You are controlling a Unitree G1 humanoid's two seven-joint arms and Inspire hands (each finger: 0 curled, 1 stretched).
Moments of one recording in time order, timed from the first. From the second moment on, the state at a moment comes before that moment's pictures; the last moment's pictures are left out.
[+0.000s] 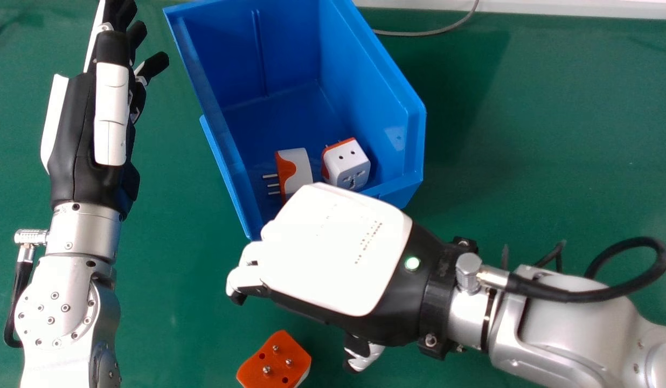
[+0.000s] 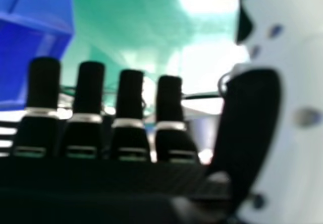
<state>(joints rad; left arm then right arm) -0.12 0.21 0.25 -0.01 -0.18 -0.18 -0.17 -0.24 -0.49 0.52 -0.61 -0.94 -0.30 0.64</state>
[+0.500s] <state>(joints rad) -0.13 0.21 0.25 -0.01 -0.18 -0.18 -0.17 -0.20 -0.45 0.57 -0.63 -1.03 -0.34 0.71</state>
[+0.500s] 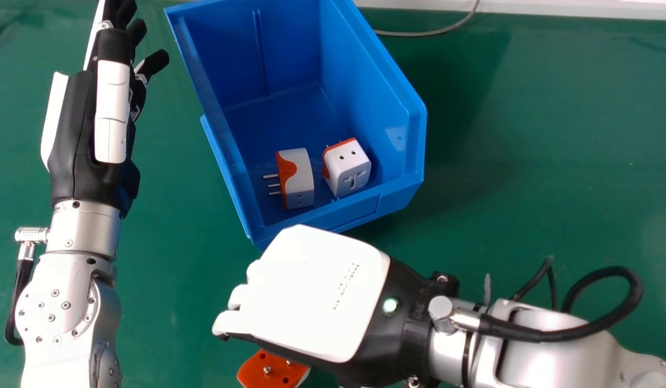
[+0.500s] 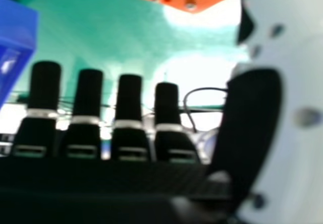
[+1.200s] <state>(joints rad) -0.15 0.21 0.24 0.01 -0.17 -0.17 -0.16 -0.20 -0.38 0.60 -0.59 -1.18 -0.38 0.69</state>
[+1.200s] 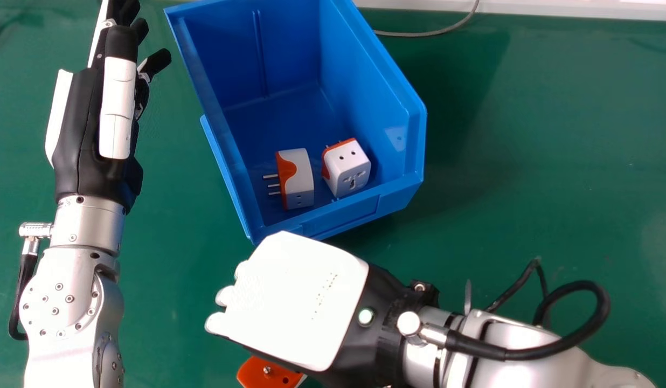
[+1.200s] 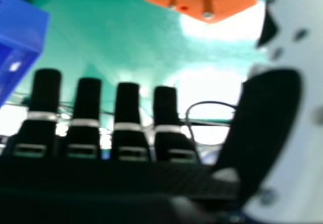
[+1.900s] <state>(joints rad) -0.16 0.21 0.24 0.01 -0.17 -0.17 -0.15 -0.26 -0.40 0.62 -0.48 -1.10 -0.46 0.69</state>
